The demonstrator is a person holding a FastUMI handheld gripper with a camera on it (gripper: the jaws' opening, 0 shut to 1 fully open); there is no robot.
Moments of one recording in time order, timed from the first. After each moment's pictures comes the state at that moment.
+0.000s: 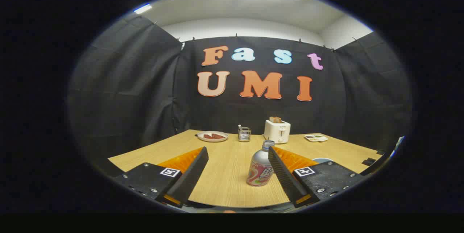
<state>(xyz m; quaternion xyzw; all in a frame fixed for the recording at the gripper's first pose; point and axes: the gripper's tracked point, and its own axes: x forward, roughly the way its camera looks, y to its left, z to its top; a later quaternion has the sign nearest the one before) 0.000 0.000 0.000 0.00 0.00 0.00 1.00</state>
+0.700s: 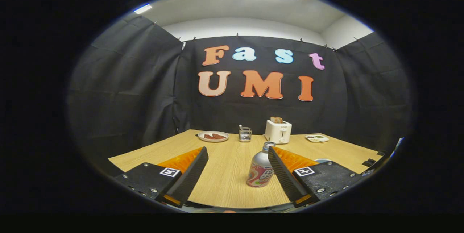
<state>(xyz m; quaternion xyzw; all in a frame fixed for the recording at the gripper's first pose) 0.004 0.002 0.003 0.00 0.00 0.01 1.00</state>
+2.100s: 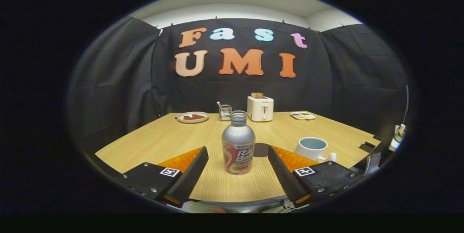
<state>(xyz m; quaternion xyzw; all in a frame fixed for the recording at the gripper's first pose) 0.025 -0.055 -0.081 0.04 0.11 -0.06 0.99</state>
